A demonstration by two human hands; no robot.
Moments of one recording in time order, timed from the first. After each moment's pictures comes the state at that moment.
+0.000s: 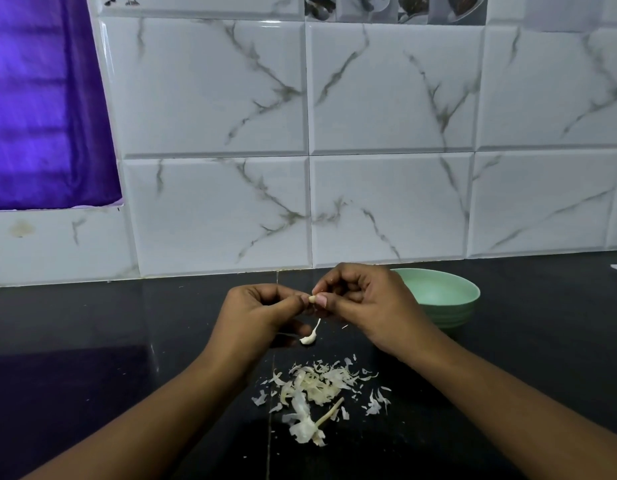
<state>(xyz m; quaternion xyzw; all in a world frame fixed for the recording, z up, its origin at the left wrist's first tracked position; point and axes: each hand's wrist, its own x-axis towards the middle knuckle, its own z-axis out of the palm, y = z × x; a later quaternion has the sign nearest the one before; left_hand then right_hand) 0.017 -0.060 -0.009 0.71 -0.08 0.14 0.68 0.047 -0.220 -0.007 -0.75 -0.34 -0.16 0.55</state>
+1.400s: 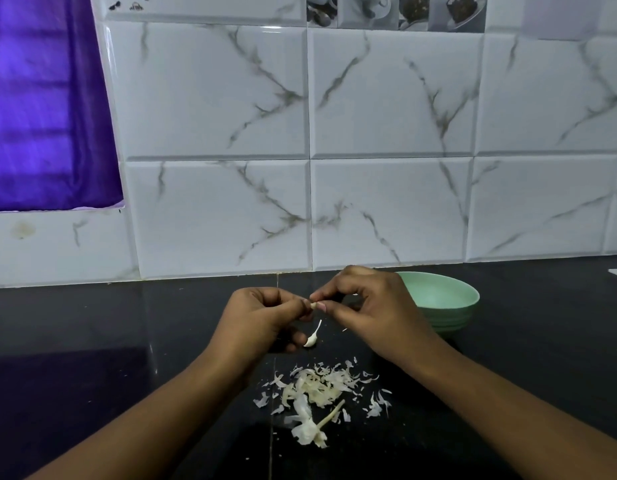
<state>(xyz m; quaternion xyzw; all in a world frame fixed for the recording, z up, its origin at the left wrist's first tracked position) 0.017 -0.059 -0.006 0.72 -0.07 0.12 0.68 0.051 -0.223 -0.009 -0.78 -0.37 -0.31 0.39</state>
